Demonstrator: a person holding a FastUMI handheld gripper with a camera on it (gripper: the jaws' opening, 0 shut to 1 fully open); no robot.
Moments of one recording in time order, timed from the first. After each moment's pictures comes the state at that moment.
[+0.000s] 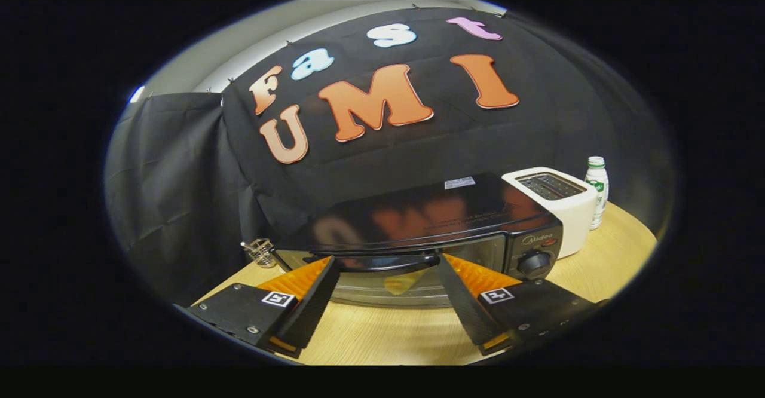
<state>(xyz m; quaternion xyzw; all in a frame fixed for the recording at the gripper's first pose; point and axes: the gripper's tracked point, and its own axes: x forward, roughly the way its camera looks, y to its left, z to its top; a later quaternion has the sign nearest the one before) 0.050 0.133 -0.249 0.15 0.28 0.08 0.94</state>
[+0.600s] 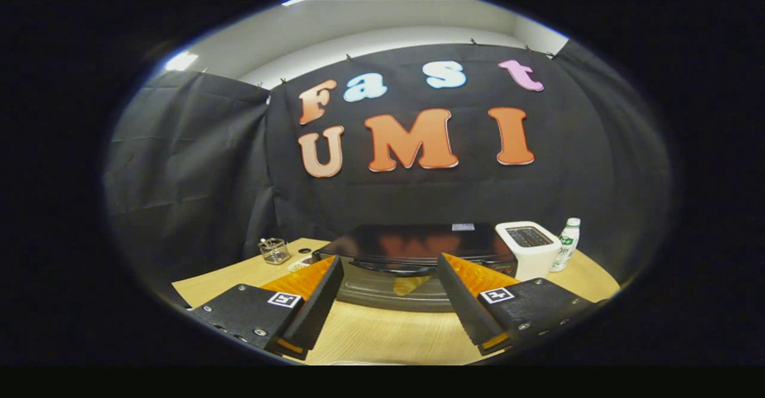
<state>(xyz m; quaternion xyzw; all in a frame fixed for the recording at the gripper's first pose) -0.024 0.132 -0.117 0.05 0.15 0.12 0.98</state>
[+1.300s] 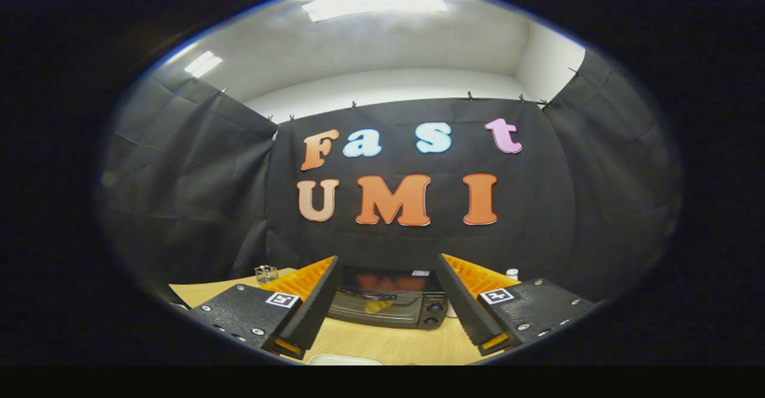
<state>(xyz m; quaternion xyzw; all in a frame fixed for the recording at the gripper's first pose) -0.091 0.065 0.009 0.01 0.04 0.07 1.00</state>
